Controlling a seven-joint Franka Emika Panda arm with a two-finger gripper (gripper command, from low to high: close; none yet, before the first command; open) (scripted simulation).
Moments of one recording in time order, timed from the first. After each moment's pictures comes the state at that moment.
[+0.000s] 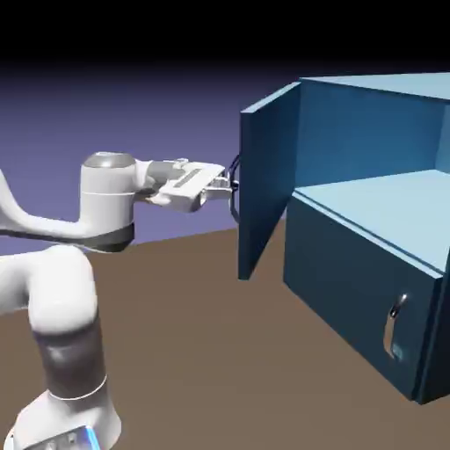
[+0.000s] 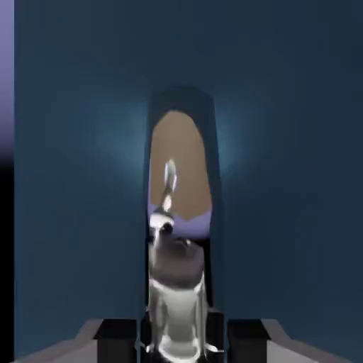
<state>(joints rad) 0.01 -1.37 0.42 -3.05 -1.28 2.38 -0.61</state>
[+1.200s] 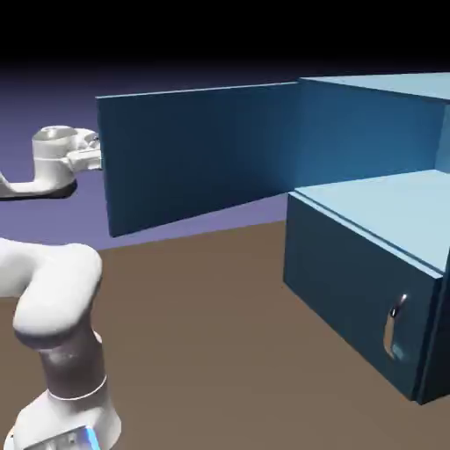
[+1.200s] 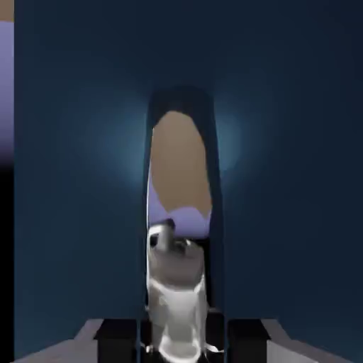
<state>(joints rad) -0.44 -1.18 1.41 -2.02 -0.41 1.14 -0.75</state>
